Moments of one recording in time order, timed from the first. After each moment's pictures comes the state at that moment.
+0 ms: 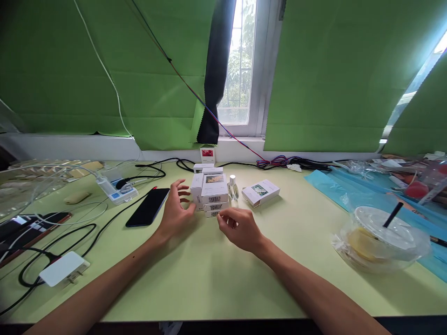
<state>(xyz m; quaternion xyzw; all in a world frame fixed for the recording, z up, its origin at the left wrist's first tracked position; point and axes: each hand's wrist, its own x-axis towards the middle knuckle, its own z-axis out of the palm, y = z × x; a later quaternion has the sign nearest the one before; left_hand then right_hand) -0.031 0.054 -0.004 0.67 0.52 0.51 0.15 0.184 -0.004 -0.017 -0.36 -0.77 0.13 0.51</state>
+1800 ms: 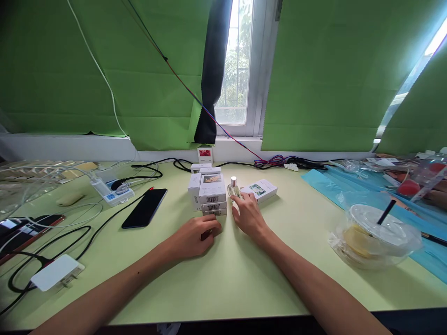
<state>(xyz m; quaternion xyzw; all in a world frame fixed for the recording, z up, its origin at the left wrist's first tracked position) -0.010 0.020 -0.015 0.93 0.29 0.18 0.10 0.212 0.038 -0.042 -0.56 -0.76 0.00 0.33</state>
